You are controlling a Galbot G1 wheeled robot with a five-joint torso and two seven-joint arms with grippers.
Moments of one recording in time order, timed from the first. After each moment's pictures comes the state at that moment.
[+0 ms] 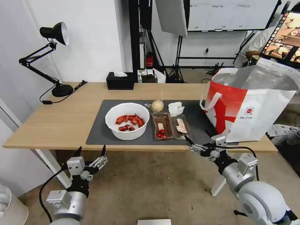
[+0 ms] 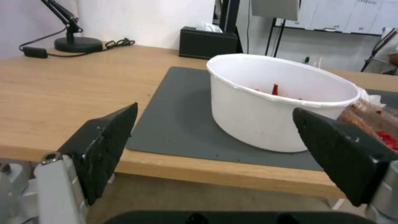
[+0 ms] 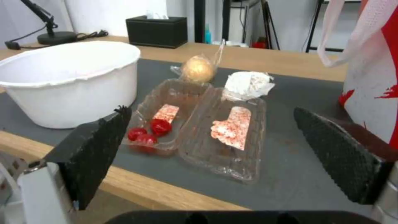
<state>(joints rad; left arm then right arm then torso) 1.77 -1.41 -0.58 -2.35 -0.24 0.10 -0.10 -1.49 0.95 0.50 2.27 0.58 -0.28 0.05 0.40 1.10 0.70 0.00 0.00</state>
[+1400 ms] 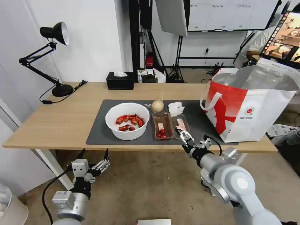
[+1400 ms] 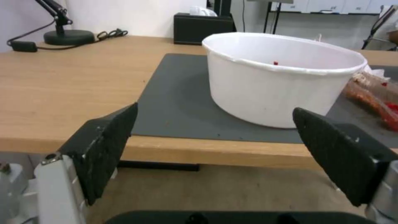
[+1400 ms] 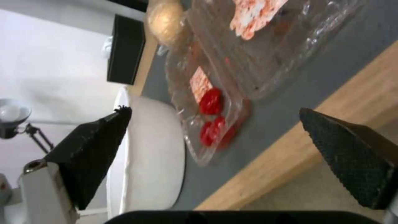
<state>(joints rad) 1.77 -1.37 -0.57 -2.29 -0.23 0.09 -0.09 -1.19 1.21 0.34 2.17 1.69 -0.20 0.79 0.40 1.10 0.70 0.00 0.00</state>
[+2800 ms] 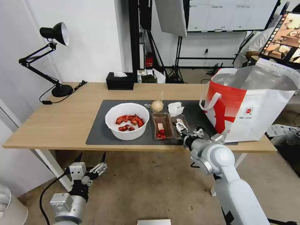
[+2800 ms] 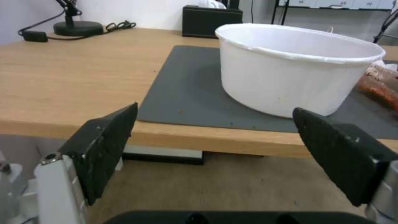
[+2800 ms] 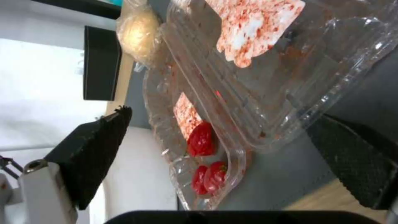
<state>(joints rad) 1.79 -1.37 -0.60 -2.28 -0.25 0.09 -0.10 -1.01 1.30 0.32 1.98 1.70 -0.22 0.89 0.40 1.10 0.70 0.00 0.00</state>
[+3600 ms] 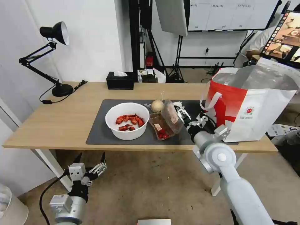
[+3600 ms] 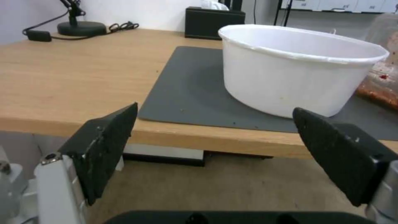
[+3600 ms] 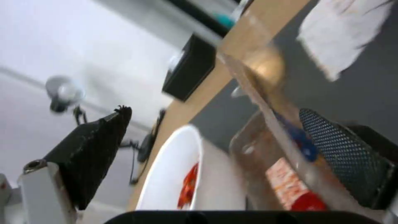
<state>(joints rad) 1.79 -1.38 -0.59 -2.28 -0.25 0.06 -0.10 -0.94 1.20 0.26 1.98 1.50 -0.26 0.50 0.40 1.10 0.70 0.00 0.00</state>
